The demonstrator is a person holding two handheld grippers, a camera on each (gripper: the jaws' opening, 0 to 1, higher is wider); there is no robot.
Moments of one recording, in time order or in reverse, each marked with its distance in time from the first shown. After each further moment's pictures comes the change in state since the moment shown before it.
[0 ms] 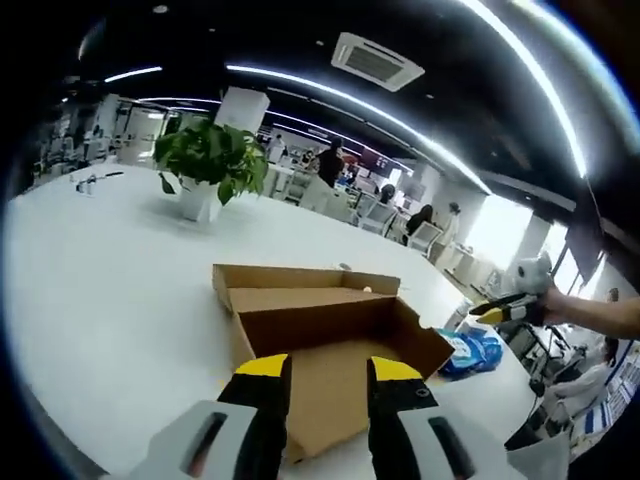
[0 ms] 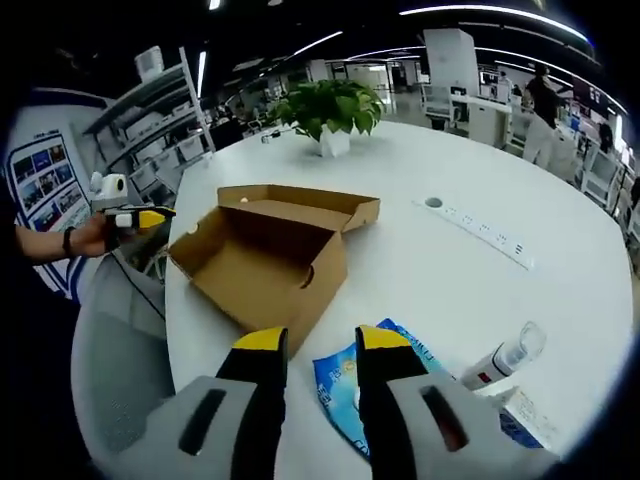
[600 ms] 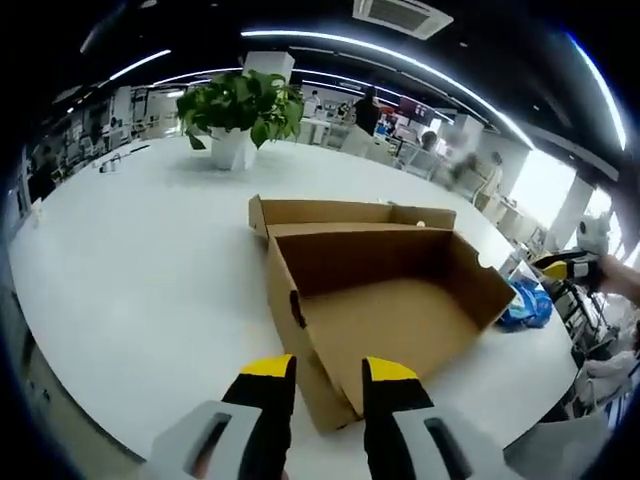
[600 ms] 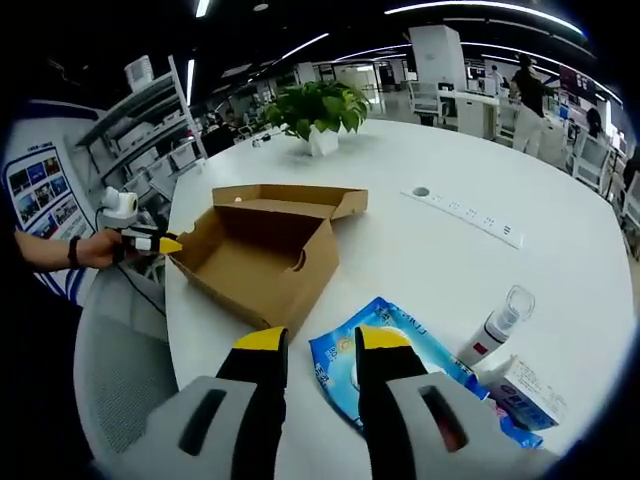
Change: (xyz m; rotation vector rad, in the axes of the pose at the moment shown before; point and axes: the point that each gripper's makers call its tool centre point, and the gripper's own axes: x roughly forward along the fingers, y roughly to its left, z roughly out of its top) left arm 0.014 0.018 -0.063 0.064 0.241 0.143; right arm -0.013 0.000 -0.016 0.054 -0.014 -0.021
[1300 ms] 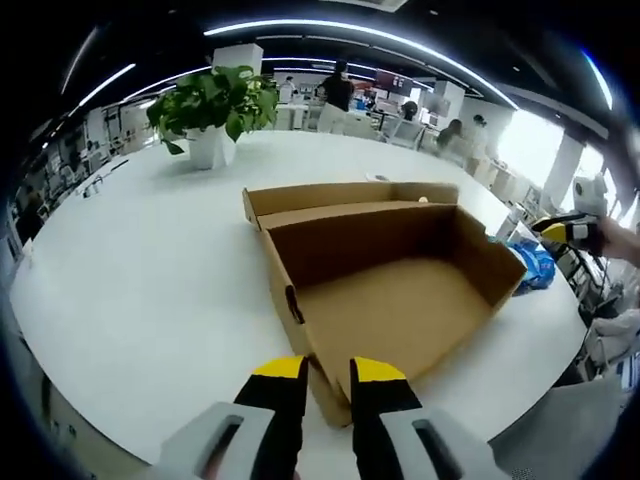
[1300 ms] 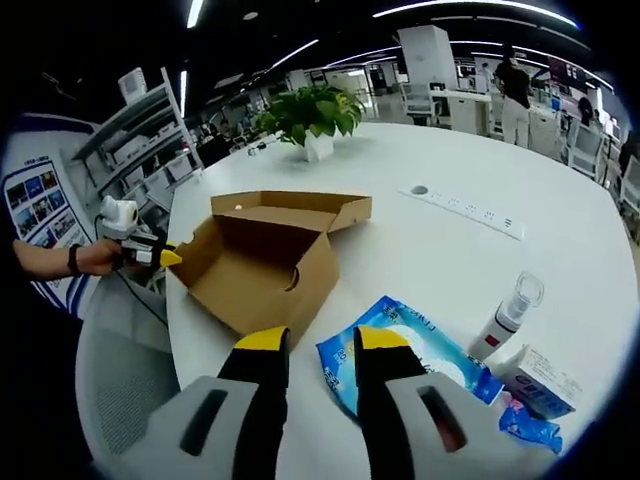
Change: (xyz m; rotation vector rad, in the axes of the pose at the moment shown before) left arm -0.001 0.006 -0.004 0.130 0.073 -0.008; right arm 0.009 0.004 0.000 0.044 -0.033 -0.007
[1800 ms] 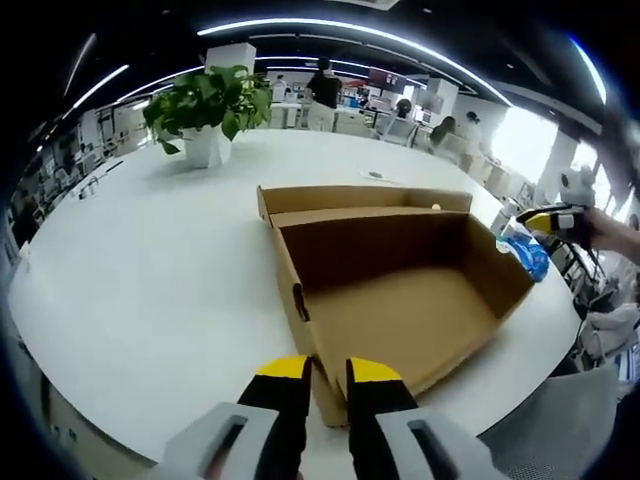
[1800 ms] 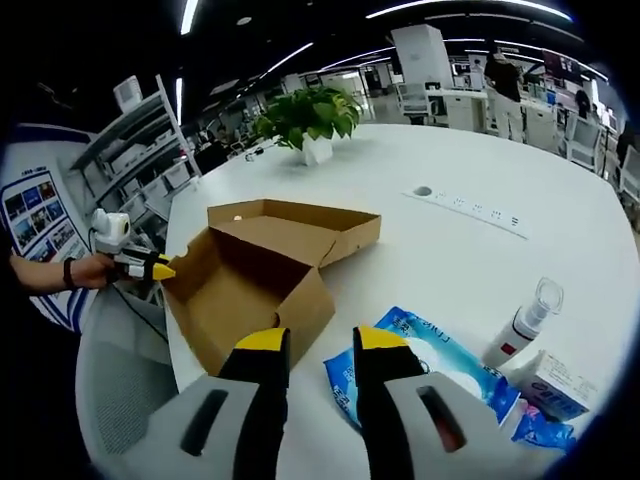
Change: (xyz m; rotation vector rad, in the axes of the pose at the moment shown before) left arm -0.010 -0.001 -0.008 0.007 0.006 -0.027; right arm 0.020 0.004 0.008 0.035 -0.017 0.005
